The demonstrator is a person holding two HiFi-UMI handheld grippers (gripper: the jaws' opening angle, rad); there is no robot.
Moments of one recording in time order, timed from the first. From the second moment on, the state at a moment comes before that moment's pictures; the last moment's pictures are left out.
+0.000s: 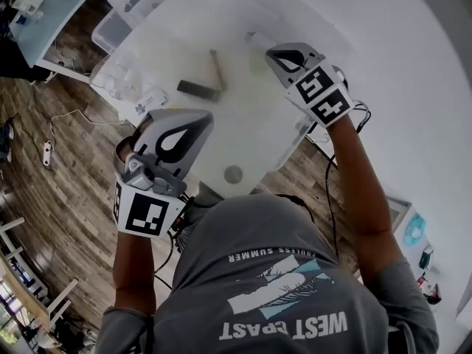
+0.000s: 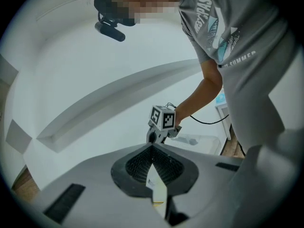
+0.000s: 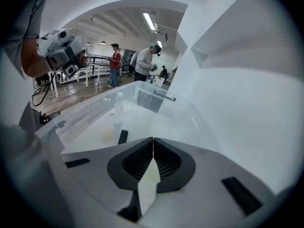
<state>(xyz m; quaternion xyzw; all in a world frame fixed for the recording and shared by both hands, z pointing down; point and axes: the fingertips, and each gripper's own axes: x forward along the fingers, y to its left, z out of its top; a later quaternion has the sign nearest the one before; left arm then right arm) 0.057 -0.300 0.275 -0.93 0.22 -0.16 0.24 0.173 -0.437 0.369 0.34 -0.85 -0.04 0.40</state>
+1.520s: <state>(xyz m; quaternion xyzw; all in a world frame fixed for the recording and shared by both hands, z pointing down) 0.004 -0.337 0.317 -0.94 0.26 -0.15 0.18 0.171 -0.489 0.559 0.21 -0.75 0.07 0.63</state>
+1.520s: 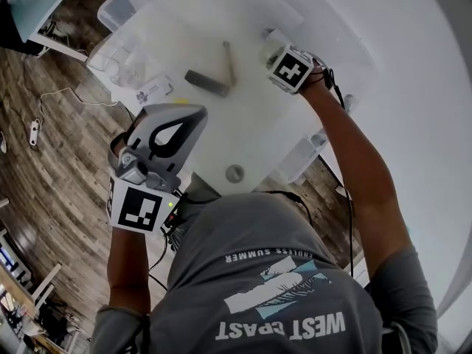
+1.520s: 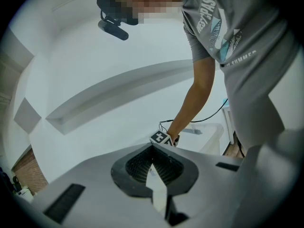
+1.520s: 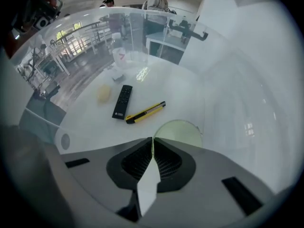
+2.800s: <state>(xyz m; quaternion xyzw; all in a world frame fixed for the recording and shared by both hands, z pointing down) 0.028 -0.229 0.290 -0.92 0.27 -0.17 0.24 0.099 -0.316 0.300 0.24 -0.85 -0.15 0.44</state>
